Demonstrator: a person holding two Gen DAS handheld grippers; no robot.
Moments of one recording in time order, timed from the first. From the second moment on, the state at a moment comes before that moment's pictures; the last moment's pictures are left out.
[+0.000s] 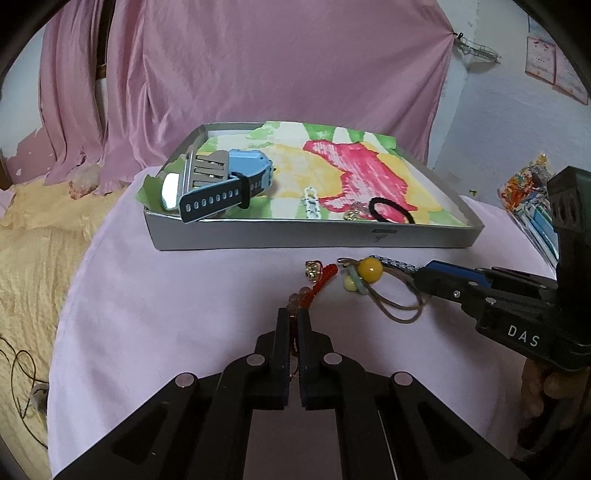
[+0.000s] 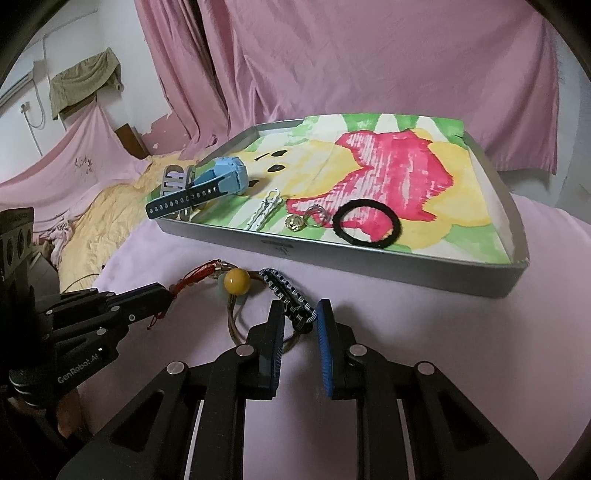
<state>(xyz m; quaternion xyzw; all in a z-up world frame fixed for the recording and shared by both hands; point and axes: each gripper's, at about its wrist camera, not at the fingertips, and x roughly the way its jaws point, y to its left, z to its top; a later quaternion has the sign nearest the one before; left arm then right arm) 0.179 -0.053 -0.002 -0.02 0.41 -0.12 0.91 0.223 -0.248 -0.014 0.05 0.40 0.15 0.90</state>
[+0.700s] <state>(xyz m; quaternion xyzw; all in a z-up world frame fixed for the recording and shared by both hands) 0.160 -0.054 0.018 -0.02 0.37 -0.13 0.92 0.199 -0.265 -0.004 0.07 0.39 0.14 0.91</state>
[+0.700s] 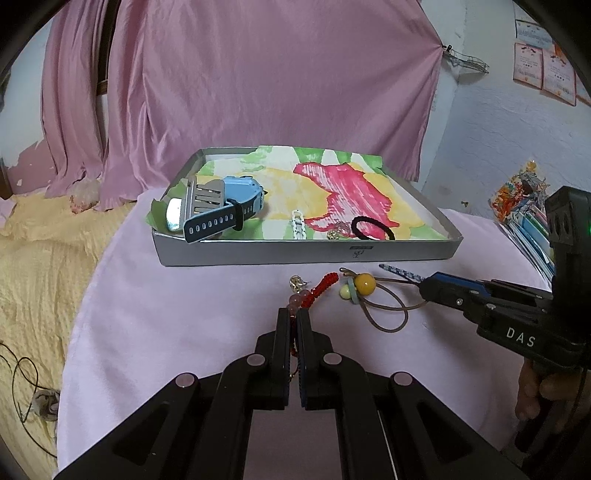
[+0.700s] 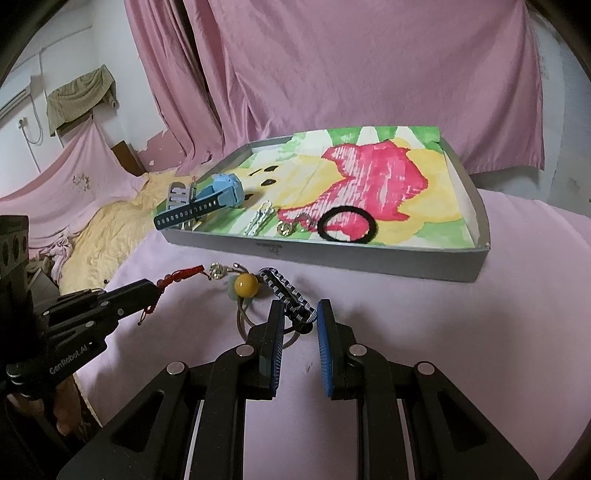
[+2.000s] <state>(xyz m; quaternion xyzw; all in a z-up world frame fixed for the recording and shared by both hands) 0.165 -0.047 0.012 -0.04 0.38 -0.13 0.91 0.203 -0.272 -0.002 0.07 0.39 0.15 0.91</state>
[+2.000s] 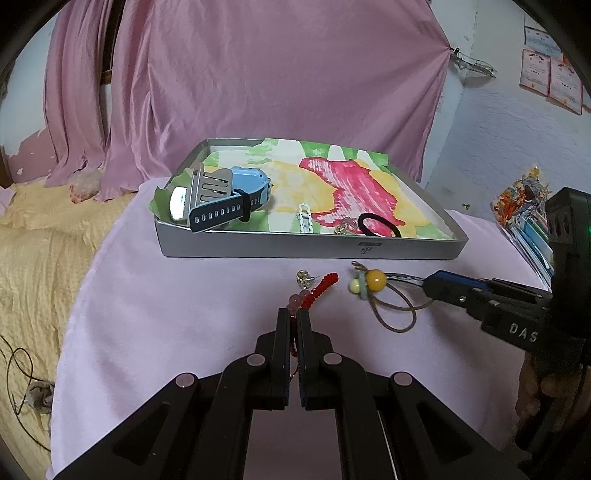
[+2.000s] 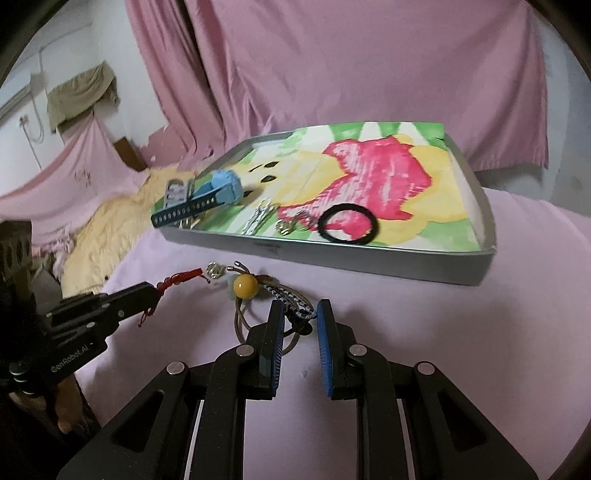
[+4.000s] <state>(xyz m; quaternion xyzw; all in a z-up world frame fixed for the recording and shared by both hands) 0.233 -0.071 0.047 -0.06 0.33 -0.15 0.93 0.249 -0.278 0.025 0.03 0.35 0.12 0.93</state>
